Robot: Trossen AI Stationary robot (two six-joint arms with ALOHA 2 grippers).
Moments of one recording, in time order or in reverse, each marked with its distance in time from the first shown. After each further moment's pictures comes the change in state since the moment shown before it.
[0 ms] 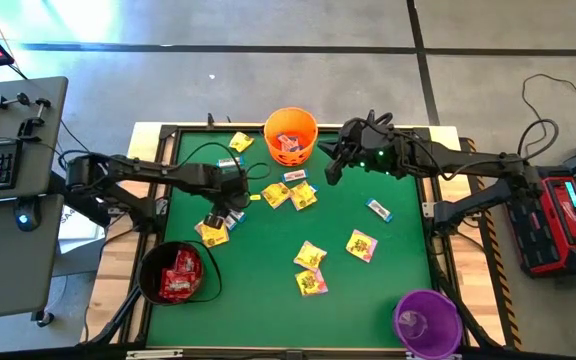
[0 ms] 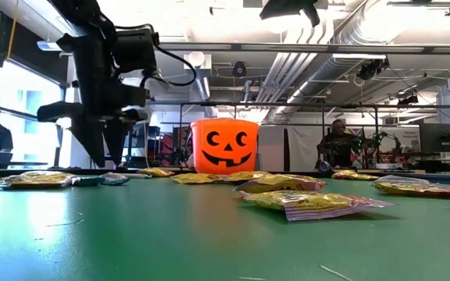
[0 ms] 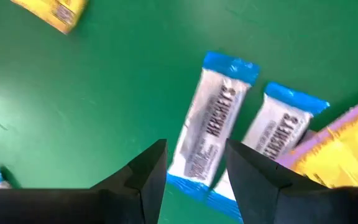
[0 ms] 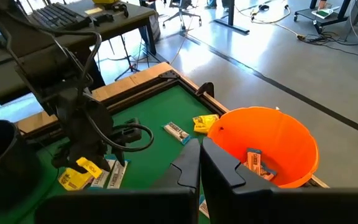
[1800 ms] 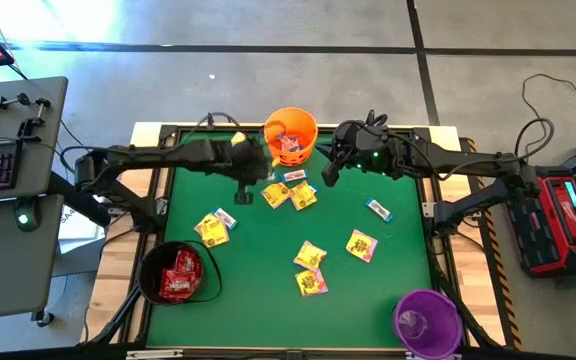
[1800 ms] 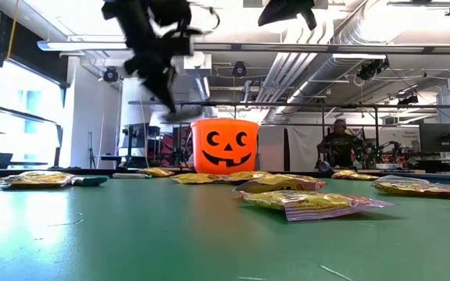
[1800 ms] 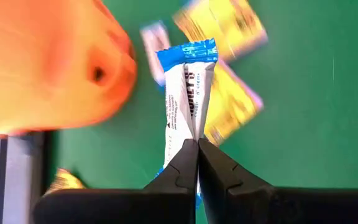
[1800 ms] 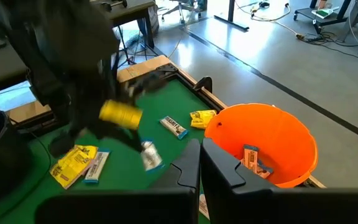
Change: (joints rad) left arm 0.072 0.067 0.412 -0.052 -0.064 -0.202; right arm -0.001 0.022 0.000 -0.003 0.001 -0.030
